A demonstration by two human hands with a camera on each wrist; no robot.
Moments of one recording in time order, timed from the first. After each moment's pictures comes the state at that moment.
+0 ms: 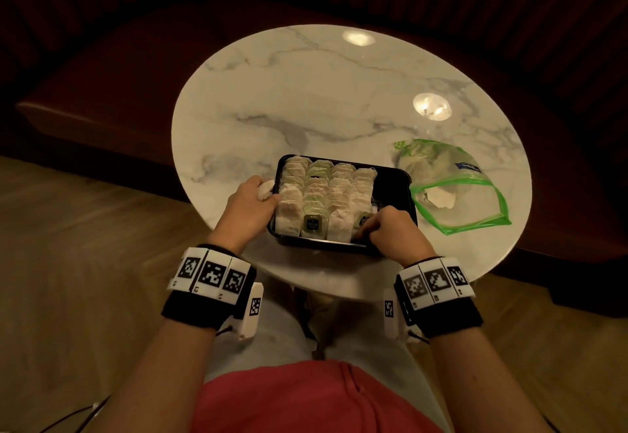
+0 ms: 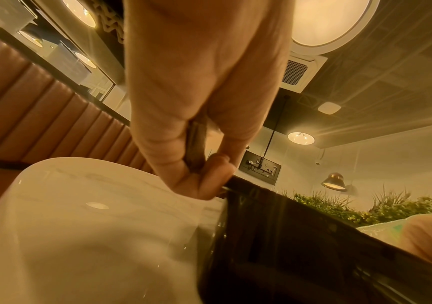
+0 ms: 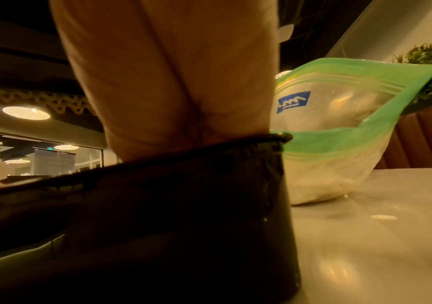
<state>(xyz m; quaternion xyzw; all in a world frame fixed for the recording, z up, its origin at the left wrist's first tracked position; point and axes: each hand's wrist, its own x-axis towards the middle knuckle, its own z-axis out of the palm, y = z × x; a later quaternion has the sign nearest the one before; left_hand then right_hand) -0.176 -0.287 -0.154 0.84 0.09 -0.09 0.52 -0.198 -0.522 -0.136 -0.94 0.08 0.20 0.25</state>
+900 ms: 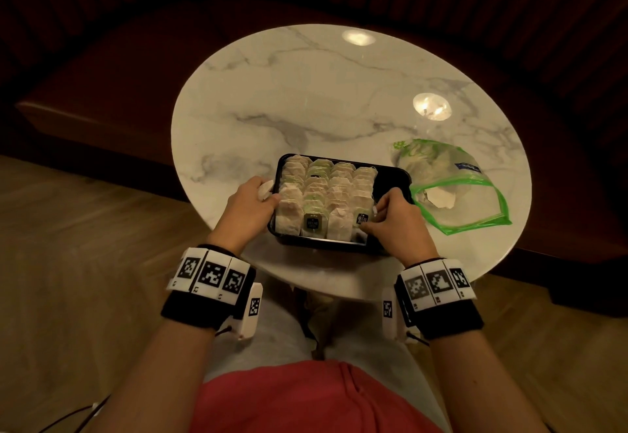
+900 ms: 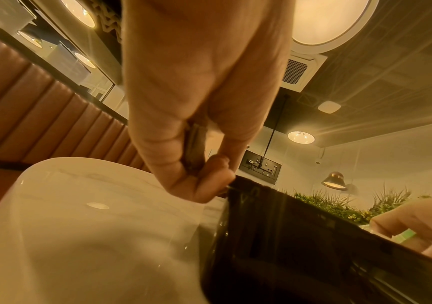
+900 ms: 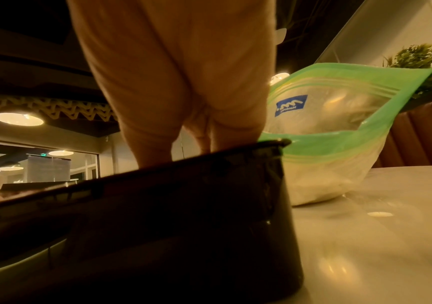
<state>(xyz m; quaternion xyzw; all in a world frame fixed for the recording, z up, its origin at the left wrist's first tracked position) -0.177 -0.288 -0.153 0.84 0.08 -0.09 0.52 -0.201 -0.523 -0.135 -0.94 0.10 0.06 0.32</state>
